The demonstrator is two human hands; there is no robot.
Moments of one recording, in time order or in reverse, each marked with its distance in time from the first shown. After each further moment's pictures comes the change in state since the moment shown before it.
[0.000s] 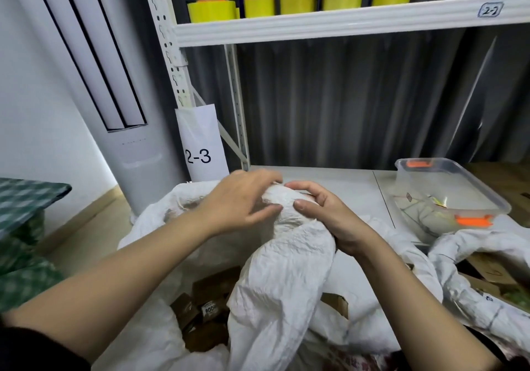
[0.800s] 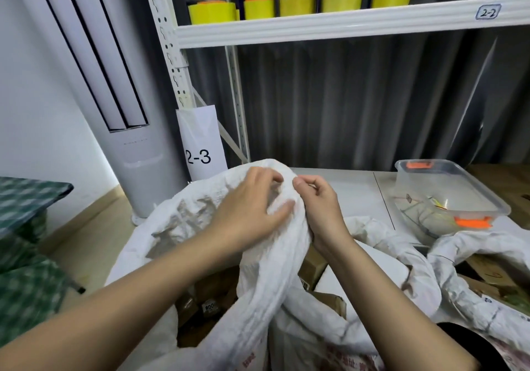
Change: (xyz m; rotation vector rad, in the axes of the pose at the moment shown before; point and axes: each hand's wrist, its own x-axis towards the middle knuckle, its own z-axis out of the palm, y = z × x) left_hand 0.007 0.062 -0.018 -0.206 -0.109 -0.540; right_hand 0.013 0.002 0.033 0.035 0.552 -0.038
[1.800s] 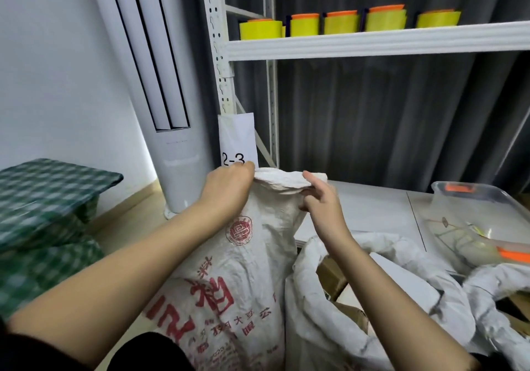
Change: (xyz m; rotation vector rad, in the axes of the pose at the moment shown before) left_hand 0.001 -0.054 -0.047 0.705 0.112 -0.155; right_hand 0.013 0.014 0.033 -0.238 -0.143 -0.184
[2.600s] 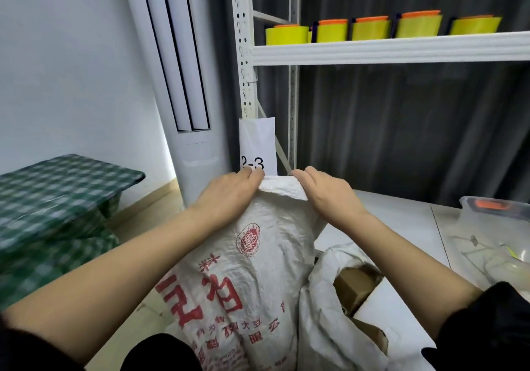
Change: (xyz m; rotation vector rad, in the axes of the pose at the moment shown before) left_hand -0.010 -0.042 0.011 -0.004 -0.021 0.157; right_hand 0.056 -0.006 0.006 -1.239 -0.248 -0.892
